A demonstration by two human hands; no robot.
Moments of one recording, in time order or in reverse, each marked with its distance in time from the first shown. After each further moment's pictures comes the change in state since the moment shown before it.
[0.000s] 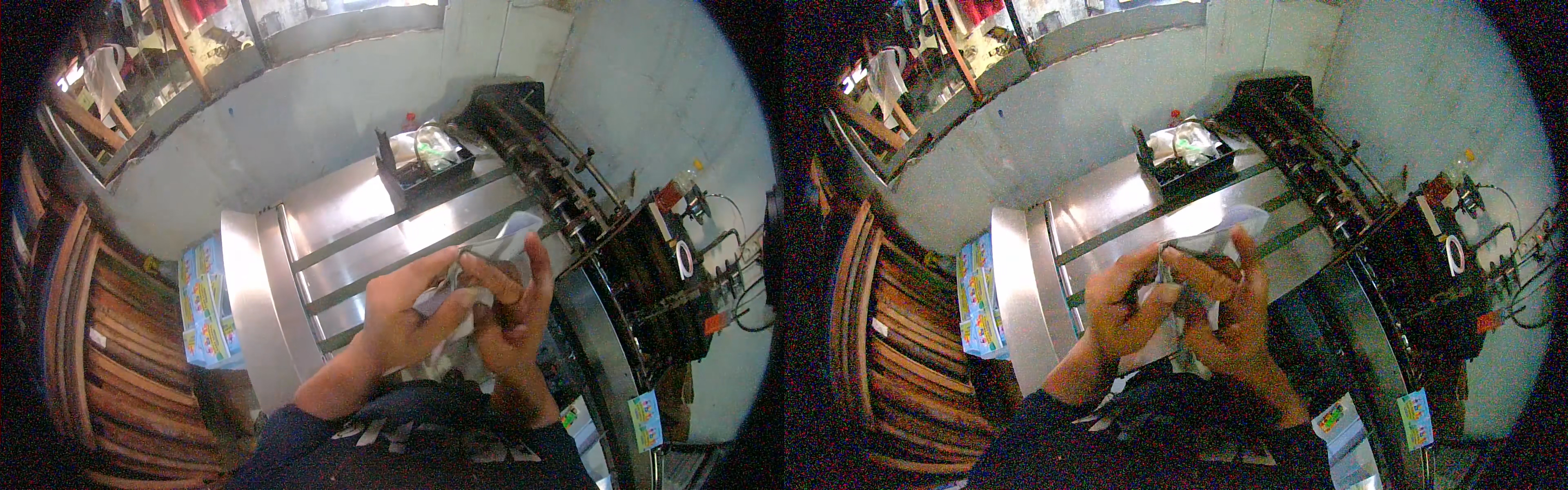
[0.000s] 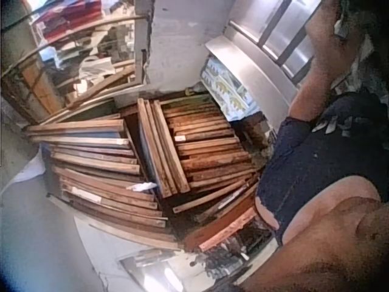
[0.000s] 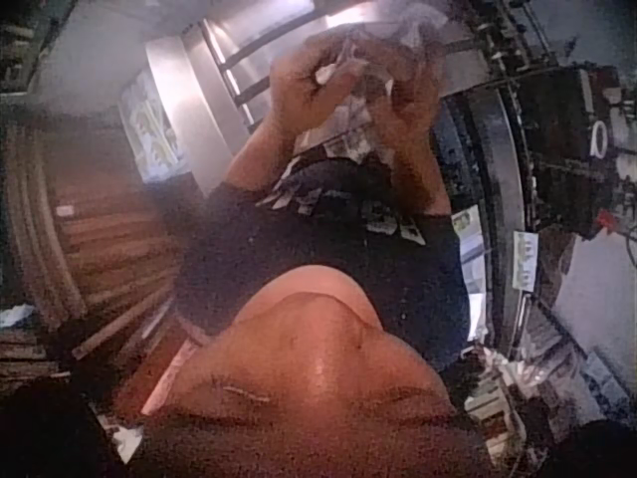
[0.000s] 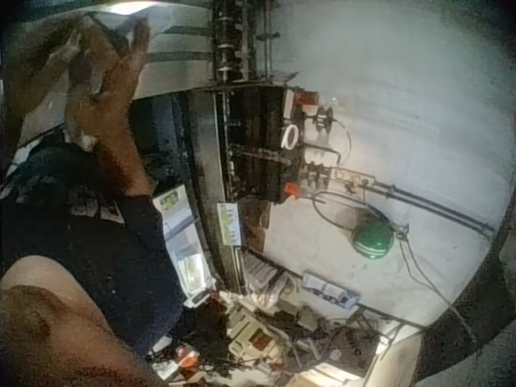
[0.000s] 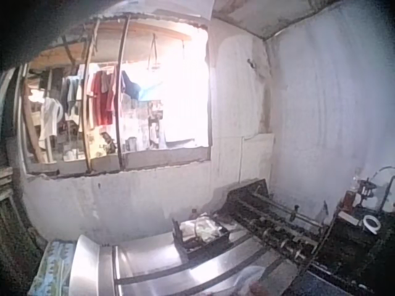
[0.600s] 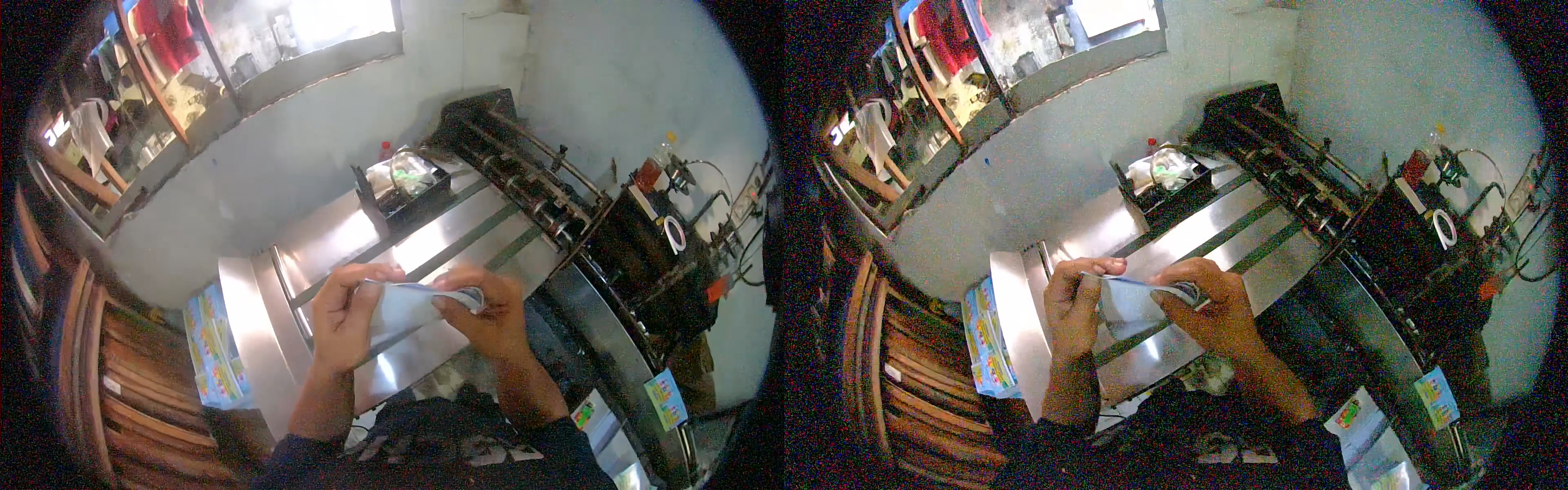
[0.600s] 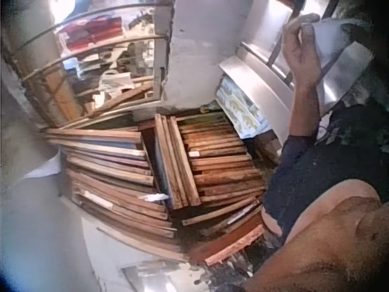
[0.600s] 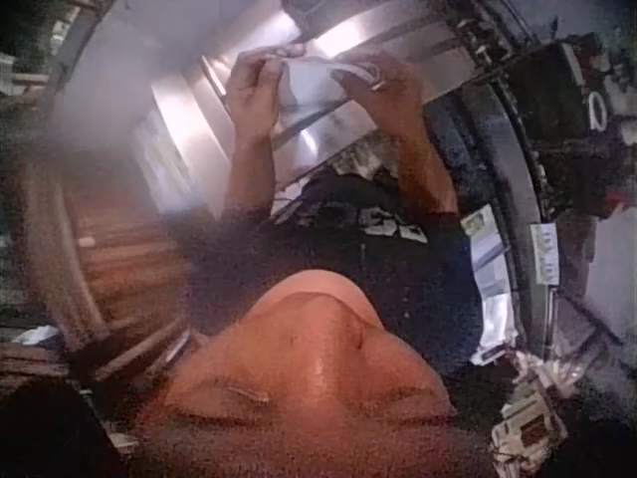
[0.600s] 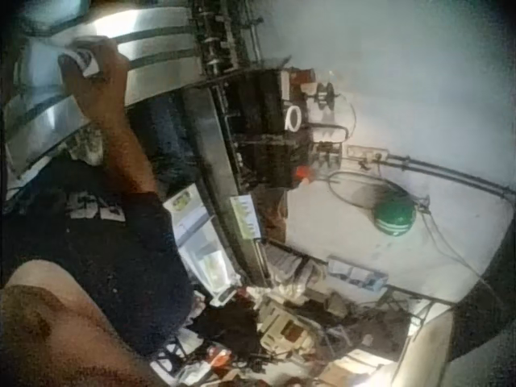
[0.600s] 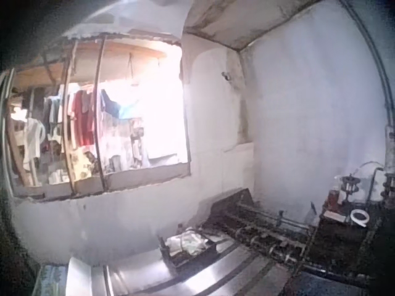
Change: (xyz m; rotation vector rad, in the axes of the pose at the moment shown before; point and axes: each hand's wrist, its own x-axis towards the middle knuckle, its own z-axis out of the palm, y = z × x) left_hand 0.006 -0.020 -0.023 -0.377 0.063 -0.162; right_hand 0.010 0.018 -0.005 0.270 0.029 0.206
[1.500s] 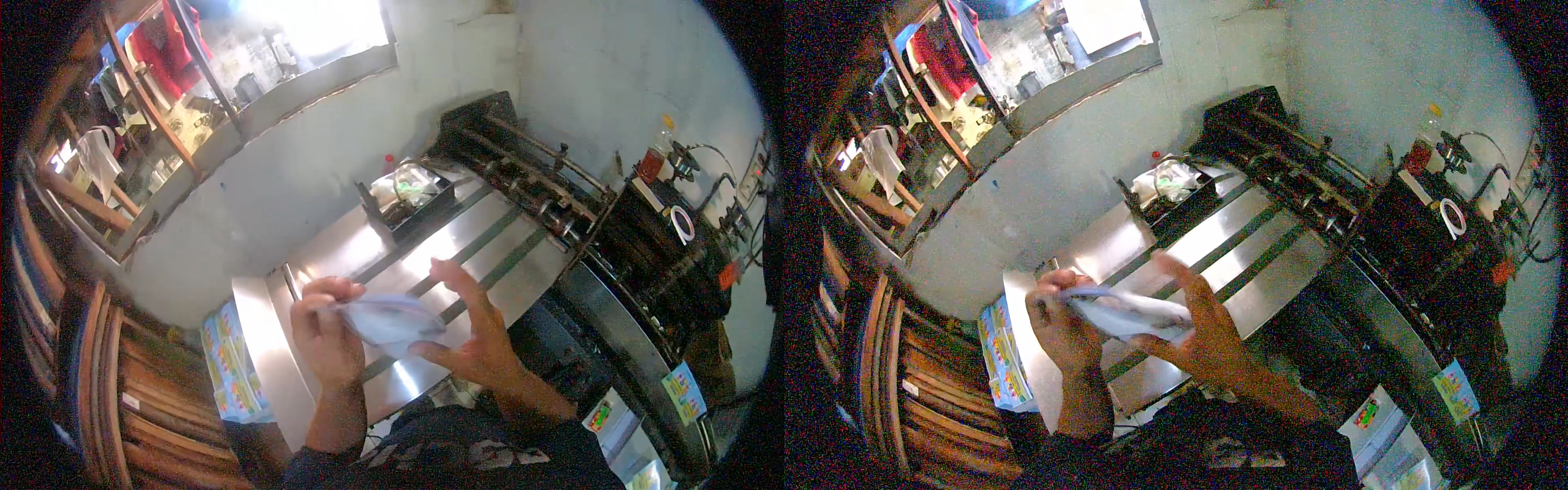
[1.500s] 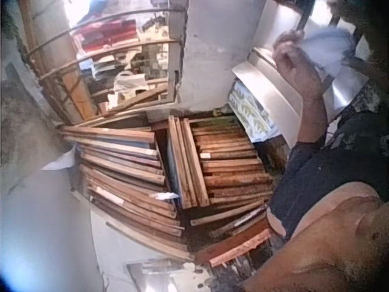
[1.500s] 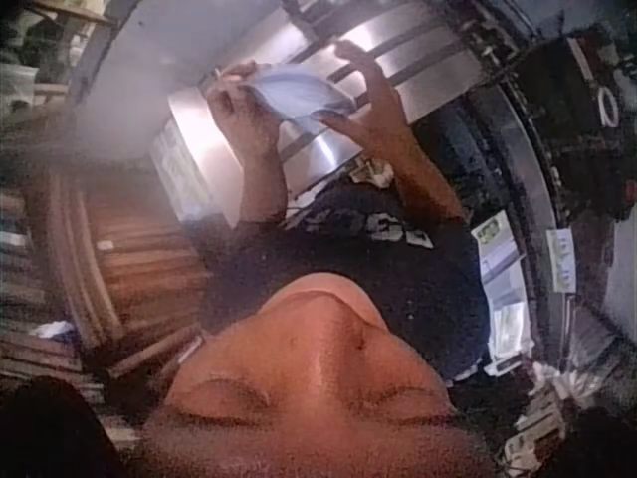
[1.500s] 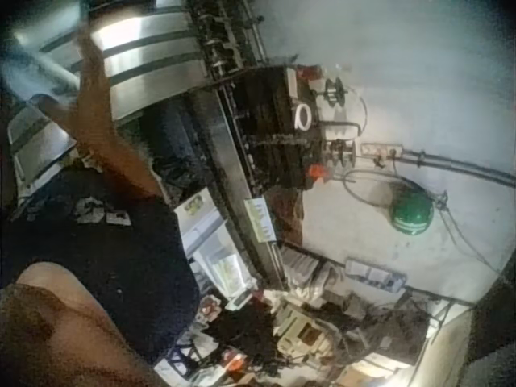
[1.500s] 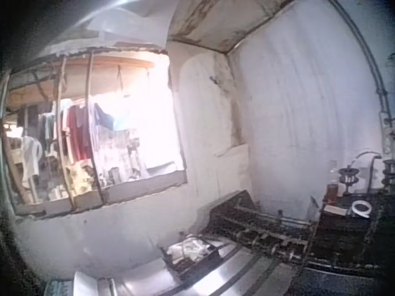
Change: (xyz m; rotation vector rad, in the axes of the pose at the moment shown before) left_hand -0.004 -0.006 0.000 -0.134 0.309 0.205; right_hand -0.012 -0.007 0.006 -0.244 -0.077 -0.196
